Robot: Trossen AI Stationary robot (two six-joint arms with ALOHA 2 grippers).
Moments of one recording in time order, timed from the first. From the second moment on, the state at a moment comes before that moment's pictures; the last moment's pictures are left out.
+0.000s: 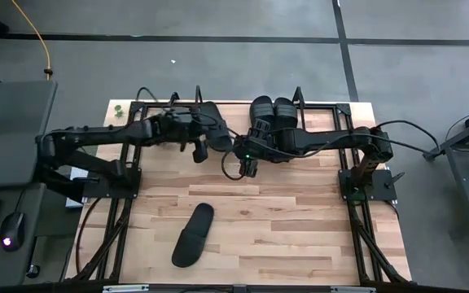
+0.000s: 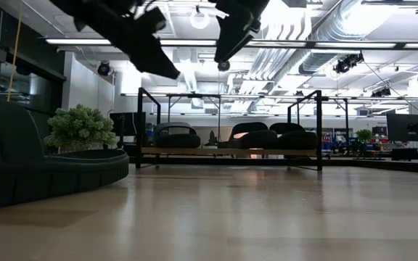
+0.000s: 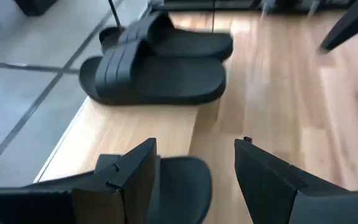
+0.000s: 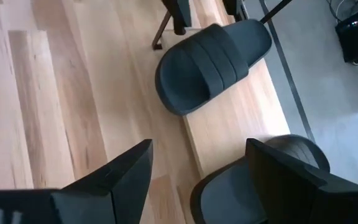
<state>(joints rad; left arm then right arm) 0.44 1.24 0.84 -0.15 0.00 0.18 0.03 1.79 1.69 -0.90 0.49 0.05</state>
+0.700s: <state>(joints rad) 0.51 1.47 0.97 -0.16 0.02 0.34 0.14 1.79 1.69 -1.01 0.53 0.13</state>
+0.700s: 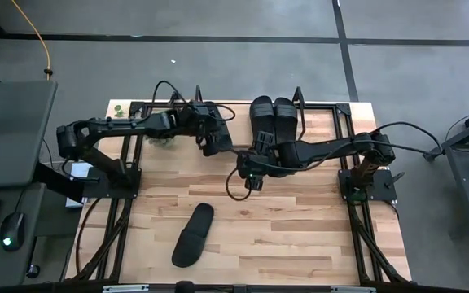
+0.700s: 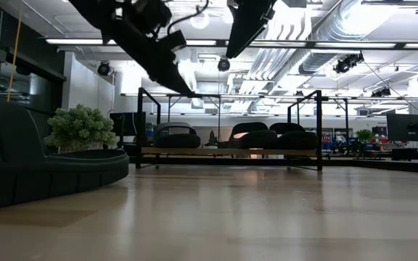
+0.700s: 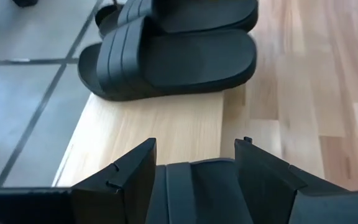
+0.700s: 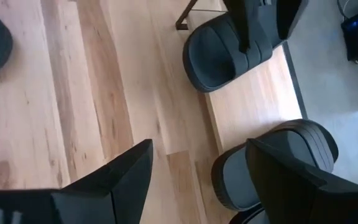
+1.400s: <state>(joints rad) 0.52 1.64 1.07 -0.16 0.04 0.34 0.18 1.79 1.69 -1.01 0.55 0.16</state>
